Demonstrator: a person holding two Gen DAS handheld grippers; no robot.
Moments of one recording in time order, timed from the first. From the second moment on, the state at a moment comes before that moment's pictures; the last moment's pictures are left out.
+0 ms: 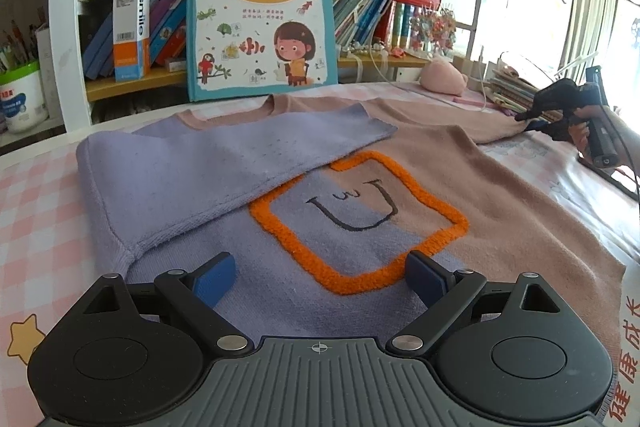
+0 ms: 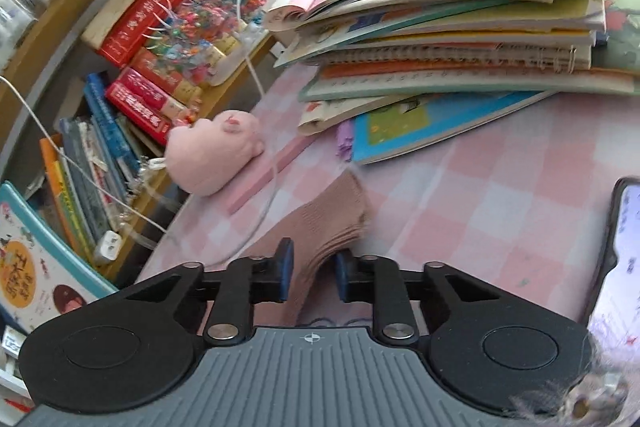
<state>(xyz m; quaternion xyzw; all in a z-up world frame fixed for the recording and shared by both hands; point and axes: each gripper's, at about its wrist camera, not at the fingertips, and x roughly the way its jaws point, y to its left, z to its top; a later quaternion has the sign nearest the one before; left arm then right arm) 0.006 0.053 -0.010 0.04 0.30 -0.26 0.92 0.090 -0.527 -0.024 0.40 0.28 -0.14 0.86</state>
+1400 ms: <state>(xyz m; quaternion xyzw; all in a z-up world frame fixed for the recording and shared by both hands) 0.008 0.053 -0.010 0.03 0.31 -0.26 0.91 0.149 -0.144 0.086 0.25 0.32 0.36 0.84</state>
